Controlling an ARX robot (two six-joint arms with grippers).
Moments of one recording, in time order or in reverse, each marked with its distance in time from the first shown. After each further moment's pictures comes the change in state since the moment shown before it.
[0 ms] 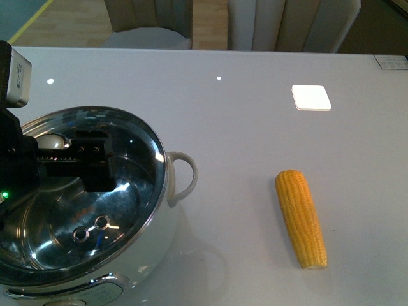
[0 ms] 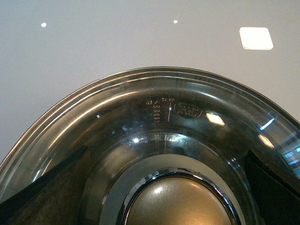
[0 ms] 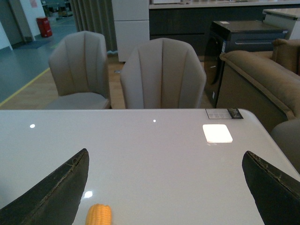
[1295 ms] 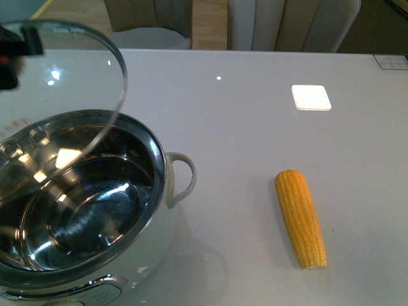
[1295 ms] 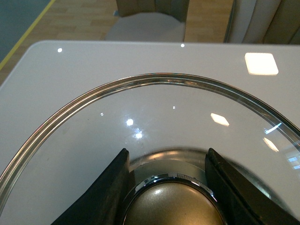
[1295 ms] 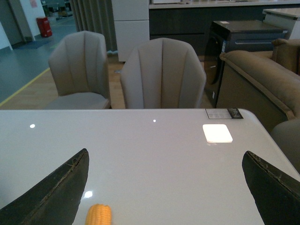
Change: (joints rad) left arm 0.136 -0.394 0.119 -0.343 0.051 0.092; right arm 0.000 0.000 0.000 0.000 0.000 0.000
